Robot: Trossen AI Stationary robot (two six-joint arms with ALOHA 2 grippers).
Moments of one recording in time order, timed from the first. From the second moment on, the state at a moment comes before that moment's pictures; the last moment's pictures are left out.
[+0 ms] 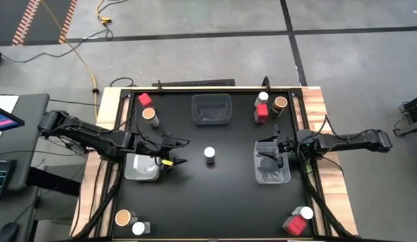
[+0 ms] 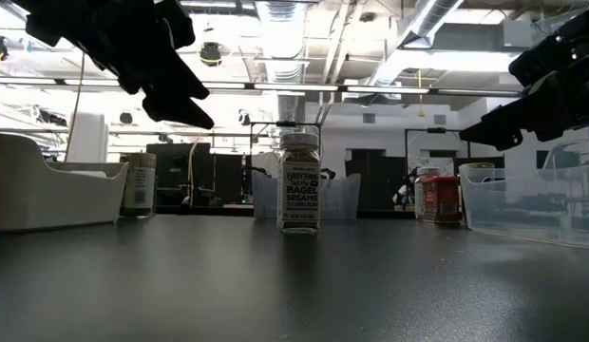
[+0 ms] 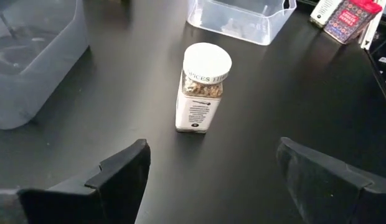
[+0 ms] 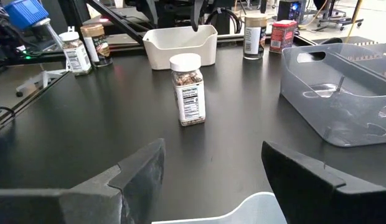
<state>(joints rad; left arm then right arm) -0.15 1.10 0.58 0.02 -0.21 -0.32 0.02 0.24 0.00 0.03 0.05 0.08</state>
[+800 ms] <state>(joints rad) -0.06 1.53 1.10 -0.32 -0.04 -0.18 0.02 0.24 0.00 0.03 0.05 0.08</state>
